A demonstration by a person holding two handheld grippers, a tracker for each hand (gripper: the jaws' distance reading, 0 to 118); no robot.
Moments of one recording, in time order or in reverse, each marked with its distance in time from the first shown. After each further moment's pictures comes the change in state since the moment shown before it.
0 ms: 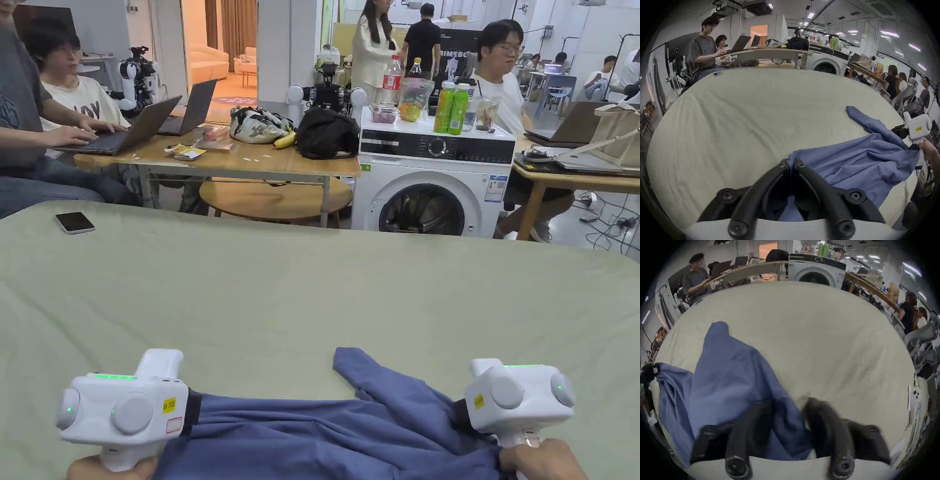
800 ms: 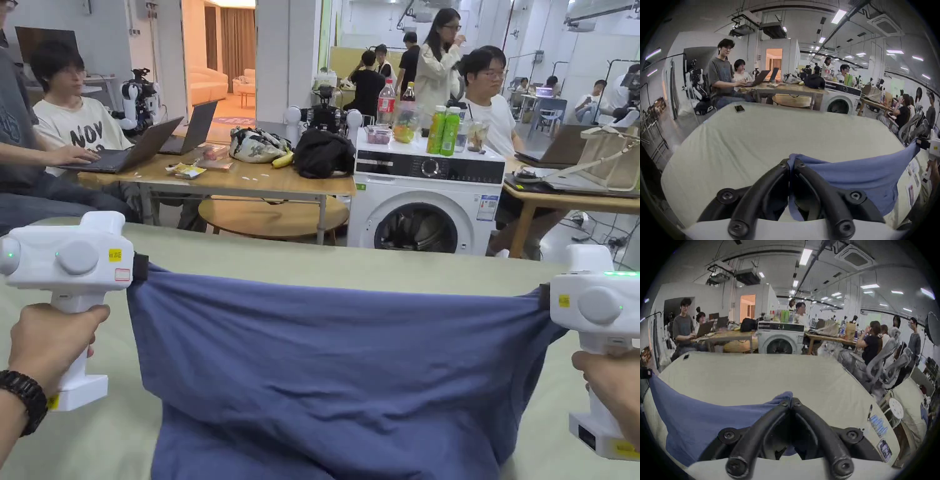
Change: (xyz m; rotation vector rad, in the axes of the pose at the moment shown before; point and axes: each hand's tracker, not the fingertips) left arm -0.049 0.162 0.102 0.270 0.118 0.035; right arm 0.053 0.071 0.188 0.530 -0.231 -0.104
